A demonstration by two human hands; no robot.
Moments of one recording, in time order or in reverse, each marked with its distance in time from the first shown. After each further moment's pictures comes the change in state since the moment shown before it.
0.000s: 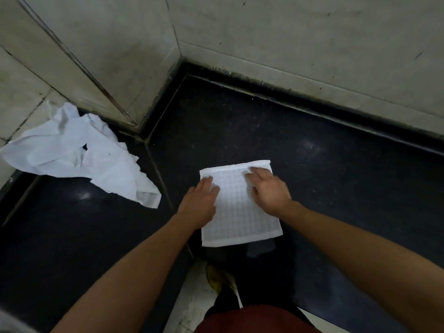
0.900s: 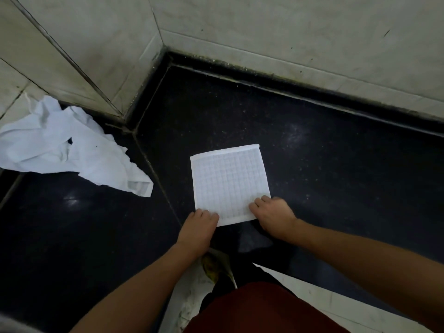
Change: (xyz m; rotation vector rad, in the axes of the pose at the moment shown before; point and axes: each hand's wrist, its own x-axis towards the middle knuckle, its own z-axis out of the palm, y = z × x) left_hand -0.072 0.037 0.059 0.037 -0.009 0.147; right_hand -0.098 0.001 0.039 -0.386 -0.158 -0.204
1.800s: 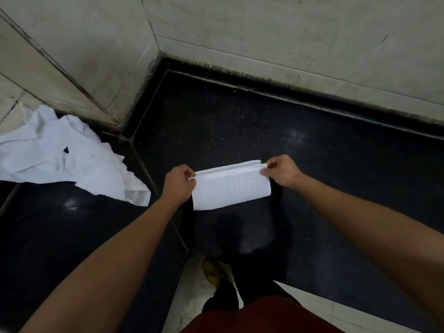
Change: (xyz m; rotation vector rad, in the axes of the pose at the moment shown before) left_hand 0.078 -0.071 -0.073 -0.752 0.339 -0.488; right_hand 0.064 0.091 -0.046 1.153 0.126 0.627
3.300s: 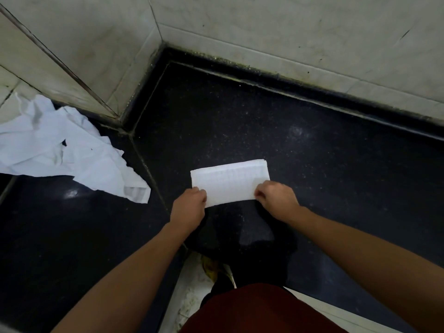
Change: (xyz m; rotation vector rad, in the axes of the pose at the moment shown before) left_hand -0.040 -0.028 0.043 0.426 -0.114 0.274; right_hand -0.037 0.025 0.047 -0.656 -0.014 -0.351
